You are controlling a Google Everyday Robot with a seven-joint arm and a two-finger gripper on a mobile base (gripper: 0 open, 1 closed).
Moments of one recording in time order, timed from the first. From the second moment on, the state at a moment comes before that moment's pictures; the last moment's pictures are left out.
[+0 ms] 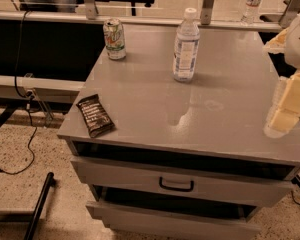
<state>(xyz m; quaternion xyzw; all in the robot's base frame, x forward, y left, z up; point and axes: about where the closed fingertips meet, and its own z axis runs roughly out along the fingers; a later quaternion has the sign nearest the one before) 0.438 -0.217 0.976 -0.60 0.78 -0.03 0.16</state>
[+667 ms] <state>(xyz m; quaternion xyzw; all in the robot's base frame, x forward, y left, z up) 0.458 -0.219 0.977 -0.60 0.78 -0.03 0.18</state>
